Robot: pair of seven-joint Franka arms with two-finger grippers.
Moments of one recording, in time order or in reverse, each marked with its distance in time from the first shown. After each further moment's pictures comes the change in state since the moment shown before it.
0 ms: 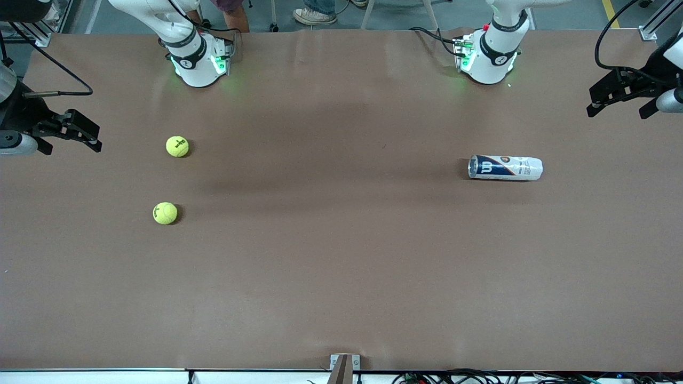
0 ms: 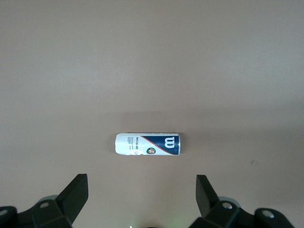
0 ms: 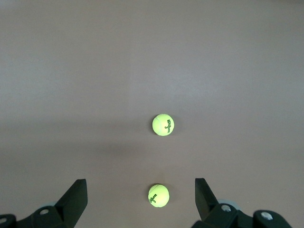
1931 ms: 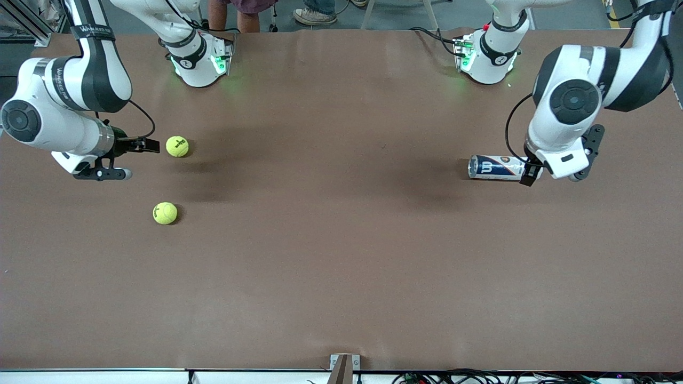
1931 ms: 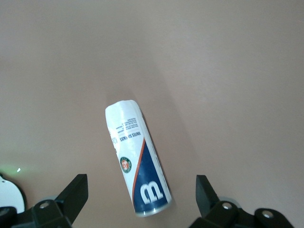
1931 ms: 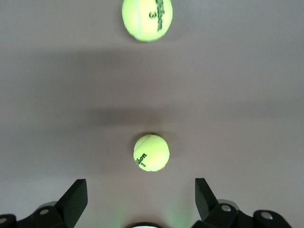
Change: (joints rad) left arm -0.003 0.102 -0.176 -0.583 0.332 0.441 -1.528; right arm -0.076 0.002 -0.013 -0.637 -0.001 0.248 -0.002
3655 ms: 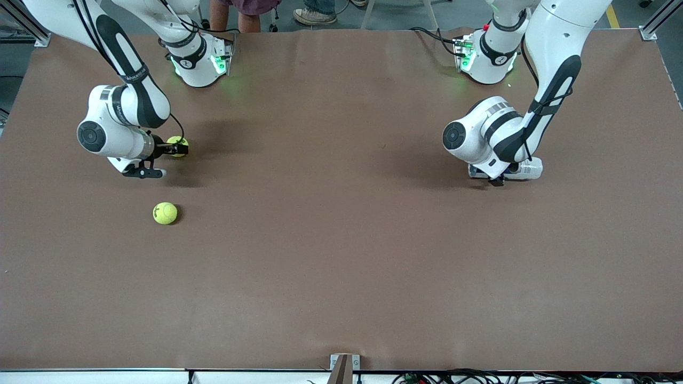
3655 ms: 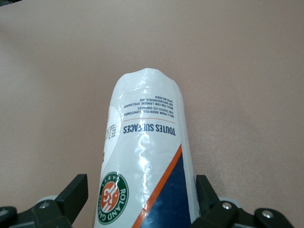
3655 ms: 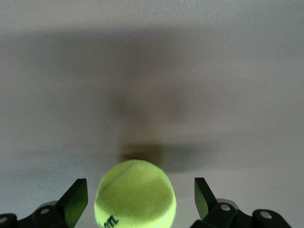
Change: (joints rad) left arm -0.011 0.363 -0.116 -0.221 0.595 0.111 -0.961; right arm -0.075 0.198 0.012 -0.317 0.000 0.478 -0.005
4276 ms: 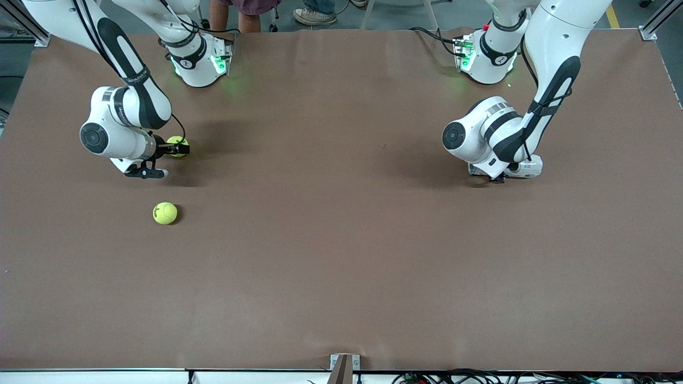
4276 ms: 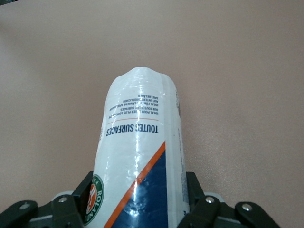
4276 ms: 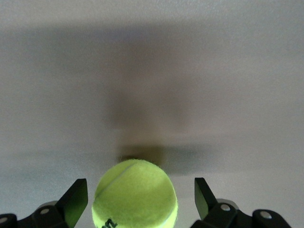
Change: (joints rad) left arm 0.000 0.004 0.000 -0.003 0.001 -0.001 -0.018; right arm 0.000 0.003 0.000 -0.006 0.000 -0.001 0.000
